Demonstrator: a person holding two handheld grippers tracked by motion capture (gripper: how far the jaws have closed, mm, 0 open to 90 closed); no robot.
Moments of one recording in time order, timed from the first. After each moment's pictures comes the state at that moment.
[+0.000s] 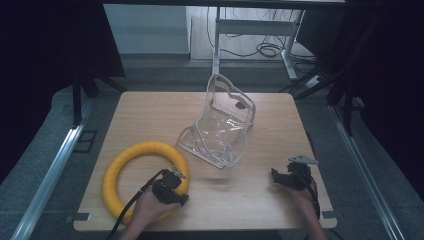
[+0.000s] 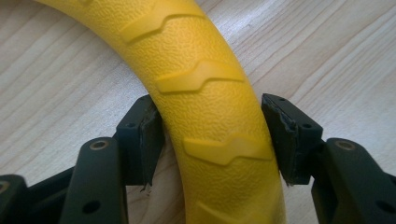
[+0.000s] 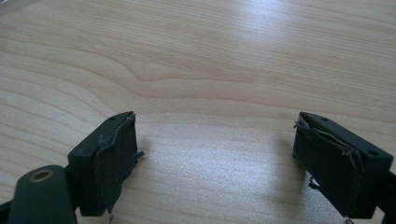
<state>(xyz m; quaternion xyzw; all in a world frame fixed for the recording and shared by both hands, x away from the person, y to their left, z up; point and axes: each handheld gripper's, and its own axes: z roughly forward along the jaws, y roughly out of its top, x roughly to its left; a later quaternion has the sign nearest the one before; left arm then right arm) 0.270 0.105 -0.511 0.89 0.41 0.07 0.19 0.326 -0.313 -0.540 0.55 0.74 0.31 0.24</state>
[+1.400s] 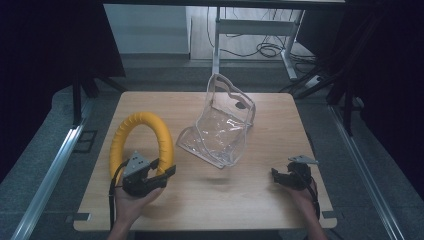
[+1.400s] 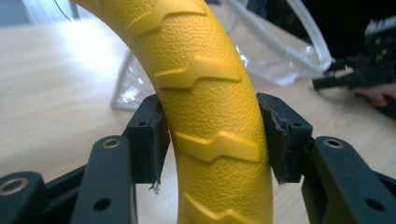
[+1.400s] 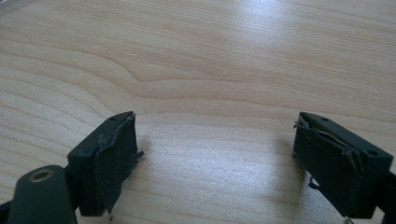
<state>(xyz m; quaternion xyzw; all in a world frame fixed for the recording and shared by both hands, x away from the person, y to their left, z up) 0.240 0.171 -0.431 0.73 0.43 0.19 0.50 0.326 -0.313 -0.540 0.55 0.74 0.31 0.24</state>
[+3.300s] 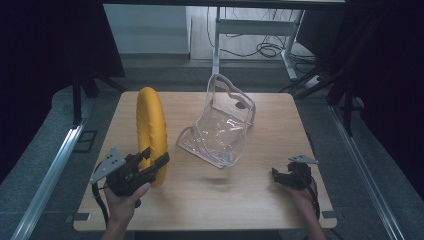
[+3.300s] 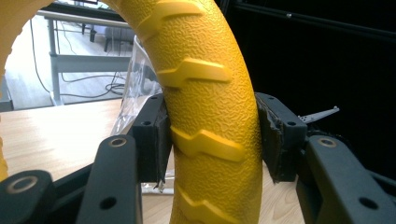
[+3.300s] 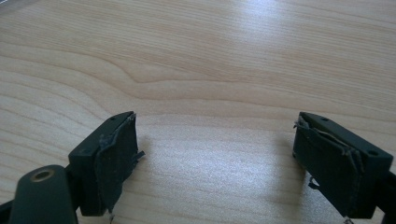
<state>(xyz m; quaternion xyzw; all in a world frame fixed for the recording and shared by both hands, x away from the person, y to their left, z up) 0.224 0.182 -0.390 0.65 0.38 0.20 0.63 0.326 -0.313 -0.540 0.56 0.73 0.31 0.24</state>
